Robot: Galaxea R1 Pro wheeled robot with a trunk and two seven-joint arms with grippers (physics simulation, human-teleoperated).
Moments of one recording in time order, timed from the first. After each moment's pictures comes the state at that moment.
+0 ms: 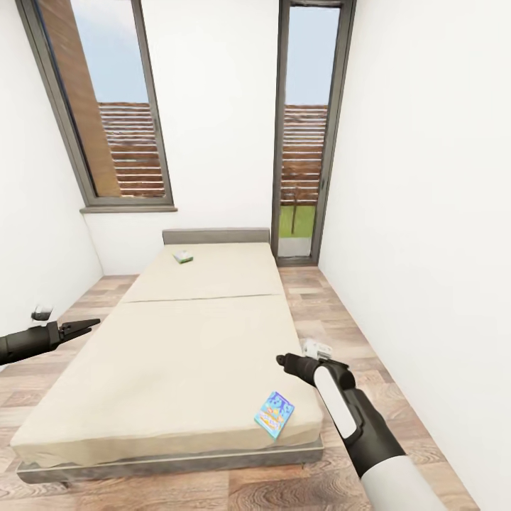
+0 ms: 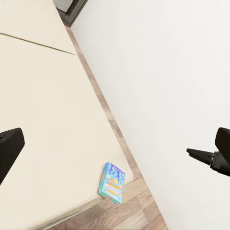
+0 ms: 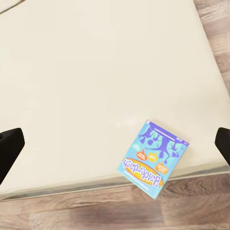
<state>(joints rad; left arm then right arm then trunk) -0.73 0.55 0.46 -0.86 0.01 0.84 -1.36 -0.55 0.10 0.18 -1.11 -0.58 0.68 -0.32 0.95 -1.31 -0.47</state>
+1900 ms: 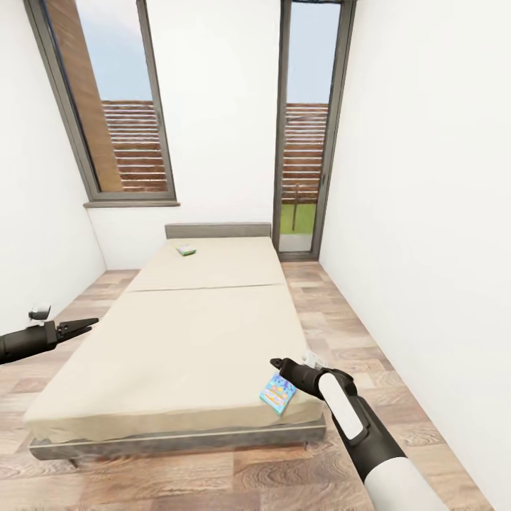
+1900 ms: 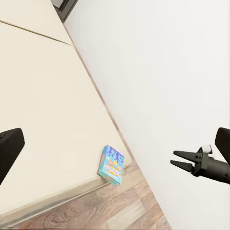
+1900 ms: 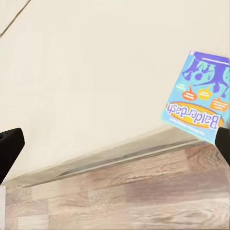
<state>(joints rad) -0.73 0.55 0.46 -0.86 0.01 0.84 -1.40 -0.55 0.08 0.17 -0.99 -0.83 0.59 -0.23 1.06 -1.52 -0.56</state>
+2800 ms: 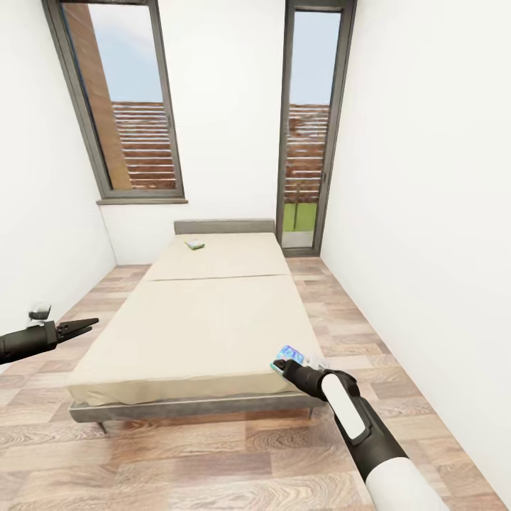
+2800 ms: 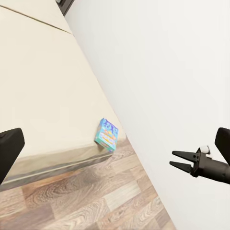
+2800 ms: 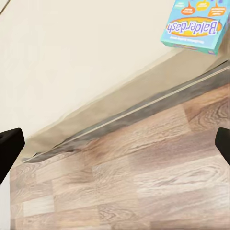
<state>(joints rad) -0.73 0.55 0.46 -0.86 0.01 0.84 -1.40 -0.55 0.08 0.14 -0.97 -0.83 0.59 -0.23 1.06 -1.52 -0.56</state>
